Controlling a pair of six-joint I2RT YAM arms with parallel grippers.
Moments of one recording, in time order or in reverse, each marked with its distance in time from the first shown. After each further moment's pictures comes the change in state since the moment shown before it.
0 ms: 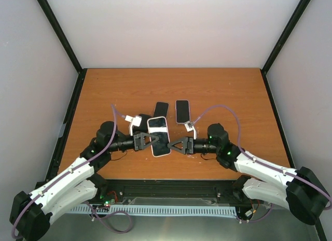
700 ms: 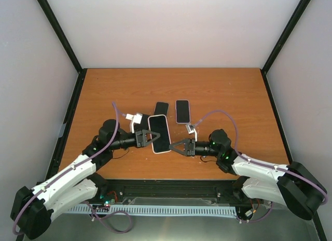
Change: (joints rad) left arm 0.003 0.048 0.018 0.037 -0.048 -0.047; right arm 0.000 0.074 -0.140 0.391 -0.052 0.208
